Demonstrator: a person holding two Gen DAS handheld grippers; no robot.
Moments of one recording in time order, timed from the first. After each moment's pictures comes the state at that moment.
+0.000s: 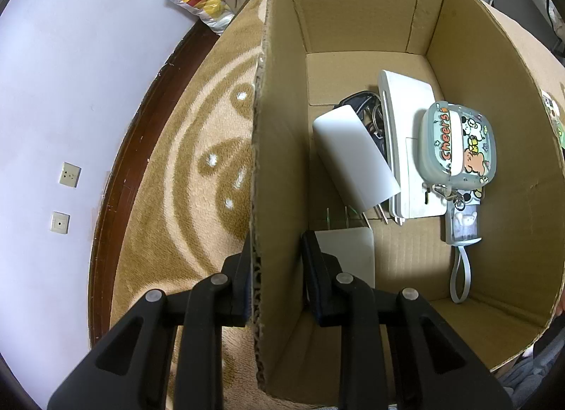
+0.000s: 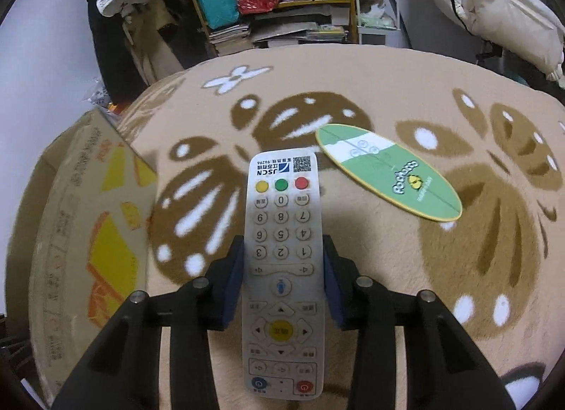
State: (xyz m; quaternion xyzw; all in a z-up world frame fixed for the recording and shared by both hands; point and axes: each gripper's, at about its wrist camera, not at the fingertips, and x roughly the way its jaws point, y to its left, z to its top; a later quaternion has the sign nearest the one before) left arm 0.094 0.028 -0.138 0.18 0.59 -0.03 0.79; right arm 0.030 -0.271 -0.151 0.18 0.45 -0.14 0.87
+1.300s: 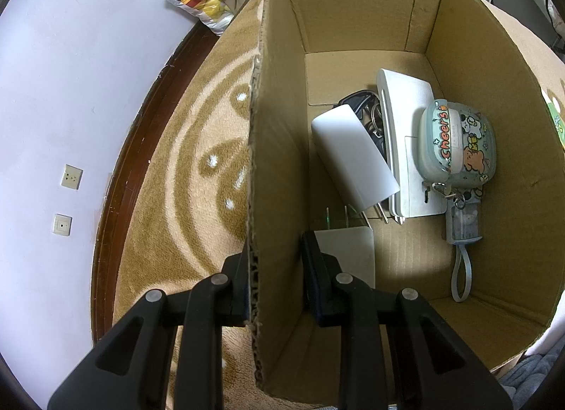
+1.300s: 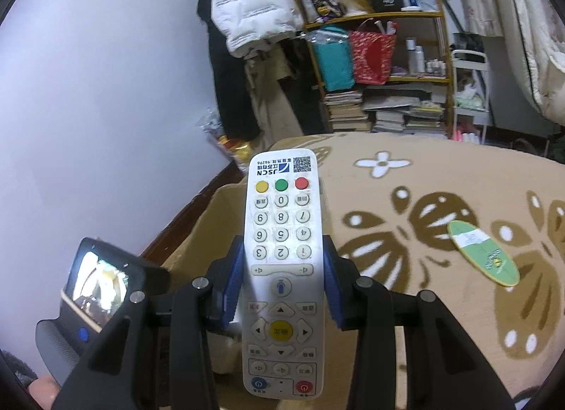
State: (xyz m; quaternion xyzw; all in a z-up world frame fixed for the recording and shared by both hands) left arm 0.091 0.024 -0.136 0.18 0.59 -0.02 0.79; right arm 0.021 -0.157 -0.049 0.14 0.32 0.03 0.94
